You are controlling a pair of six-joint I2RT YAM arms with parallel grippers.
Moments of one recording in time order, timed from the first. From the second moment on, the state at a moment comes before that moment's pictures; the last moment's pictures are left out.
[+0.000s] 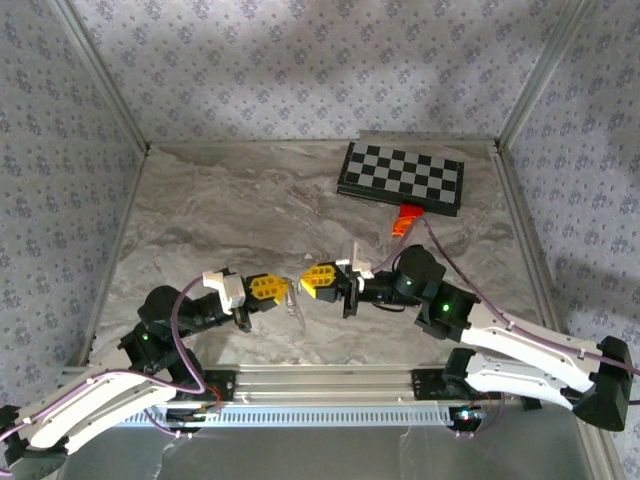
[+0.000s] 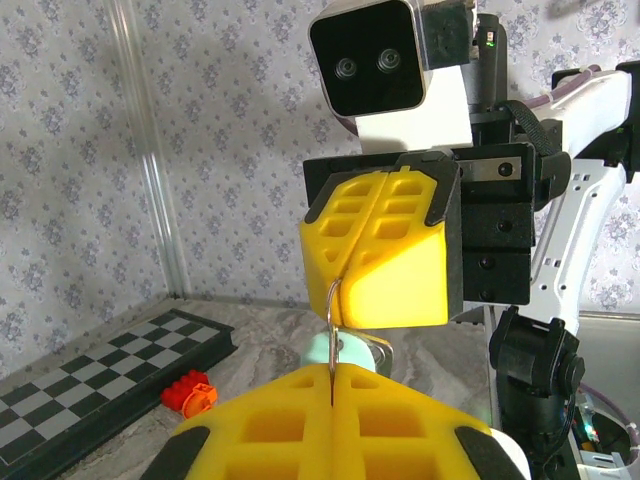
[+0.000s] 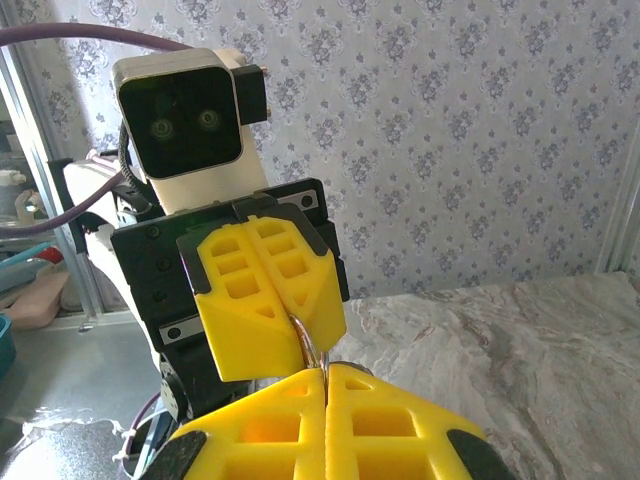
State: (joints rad) left arm -0.95 0.43 0.46 0.15 0.33 0.01; right arm 1.05 0.92 0.73 0.25 -0.41 0.04
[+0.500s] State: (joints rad) left arm -0.95 0.43 0.46 0.15 0.33 0.01; right arm 1.05 0.92 0.73 0.25 -0.41 0.03
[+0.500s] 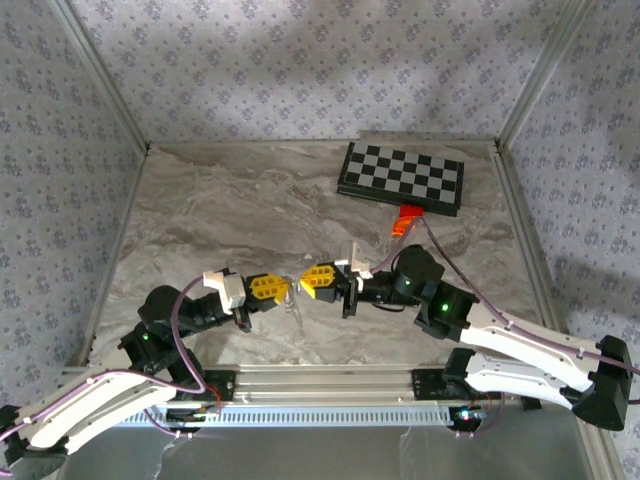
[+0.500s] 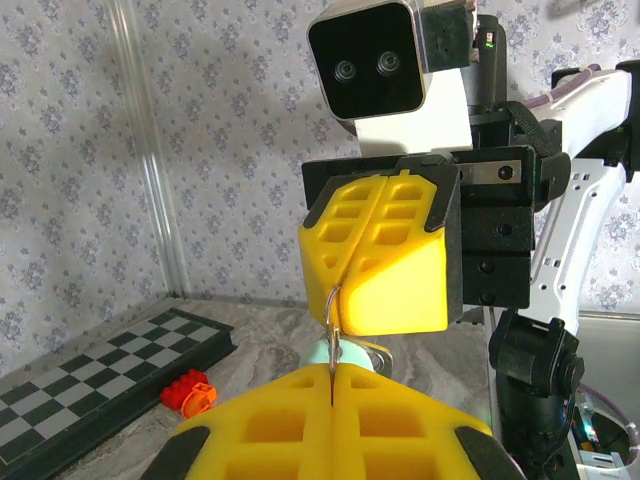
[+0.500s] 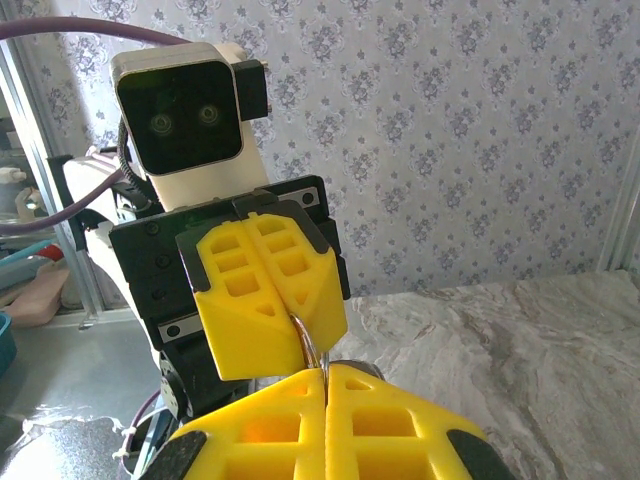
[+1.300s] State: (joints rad) left arm -0.95 0.43 0.46 0.15 0.33 0.01; right arm 1.05 0.92 0.72 0.26 -0.41 0.03
